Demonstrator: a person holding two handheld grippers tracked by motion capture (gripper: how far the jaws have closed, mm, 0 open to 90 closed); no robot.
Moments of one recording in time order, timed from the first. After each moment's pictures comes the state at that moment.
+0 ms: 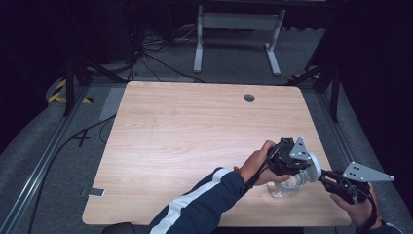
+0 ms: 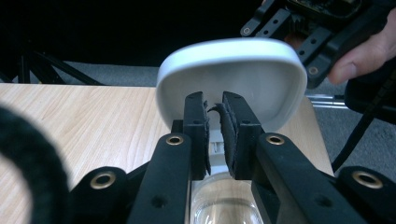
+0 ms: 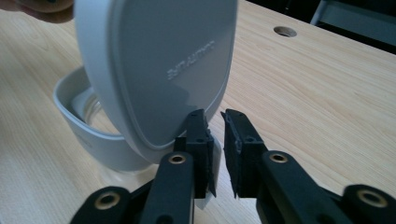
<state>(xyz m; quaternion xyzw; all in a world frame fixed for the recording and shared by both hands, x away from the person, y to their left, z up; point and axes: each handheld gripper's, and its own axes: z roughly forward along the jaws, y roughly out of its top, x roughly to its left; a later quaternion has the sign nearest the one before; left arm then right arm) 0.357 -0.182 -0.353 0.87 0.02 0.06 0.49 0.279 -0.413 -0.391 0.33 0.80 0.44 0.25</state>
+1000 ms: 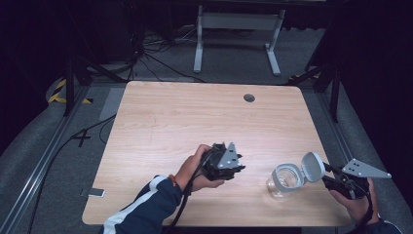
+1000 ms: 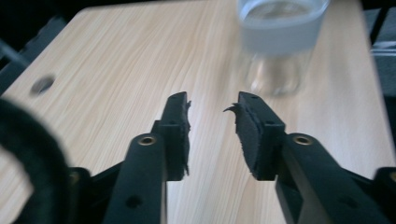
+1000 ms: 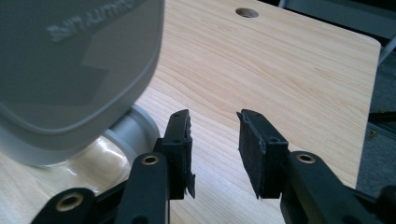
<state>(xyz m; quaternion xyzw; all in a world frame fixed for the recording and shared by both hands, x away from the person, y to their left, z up) 0.350 -0.001 -0.375 0.89 0.06 0.16 0.42 0.293 -0.429 -0.408 0.38 0.78 0.41 0.28</state>
